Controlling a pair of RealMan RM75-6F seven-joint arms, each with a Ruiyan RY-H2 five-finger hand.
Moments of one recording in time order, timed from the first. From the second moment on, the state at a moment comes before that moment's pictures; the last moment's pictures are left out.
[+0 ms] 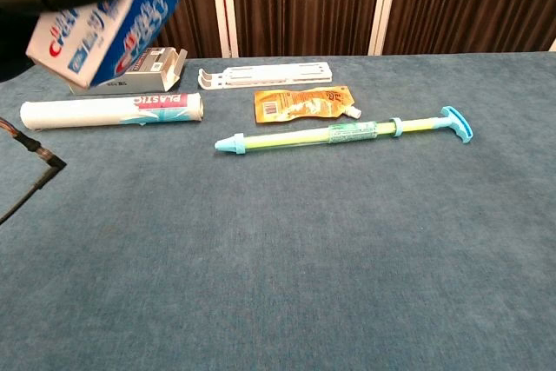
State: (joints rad) left arm -0.55 -1.37 -0.16 -1.83 1.44 1.25 -0.78; right arm 0.37 -0.75 0.26 -1.97 -1.51 1.44 -0.06
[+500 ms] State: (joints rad) left arm -0.61 -1.42 -0.15 -1.86 1.05 1.12 -0.06; right arm 0.34 -0.78 0.23 -1.95 -1.57 1.47 -0.02
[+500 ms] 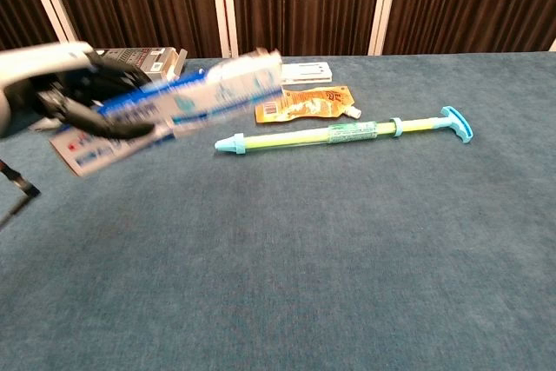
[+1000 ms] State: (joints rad) left arm -0.65 -1.59 -0.17 -1.72 1.00 1.09 0.08; right arm 0.32 -0.86 0.21 -1.85 -1.59 1.49 0.07
